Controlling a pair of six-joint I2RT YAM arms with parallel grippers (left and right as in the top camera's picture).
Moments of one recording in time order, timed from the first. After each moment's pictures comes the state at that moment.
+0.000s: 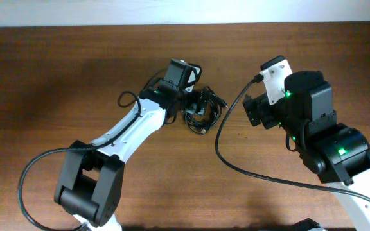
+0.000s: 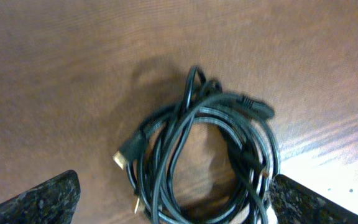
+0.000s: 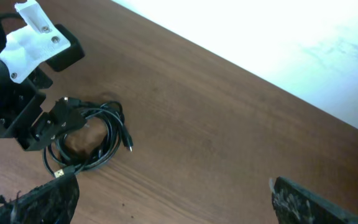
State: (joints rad) left arm -0.47 1.83 1.29 -0.41 0.08 -0.13; right arm 0.40 1.16 1.30 -0.79 0.18 -0.18
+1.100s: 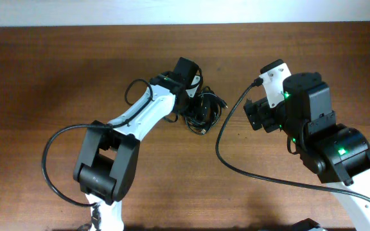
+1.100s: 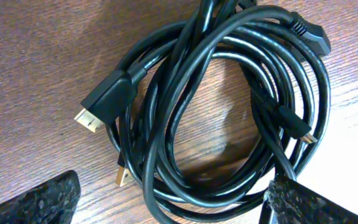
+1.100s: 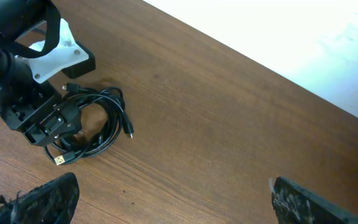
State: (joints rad) left arm -0.47 2.02 1.48 -0.71 0.13 -0.14; right arm 0.40 1.16 1.30 -0.83 0.18 -0.18
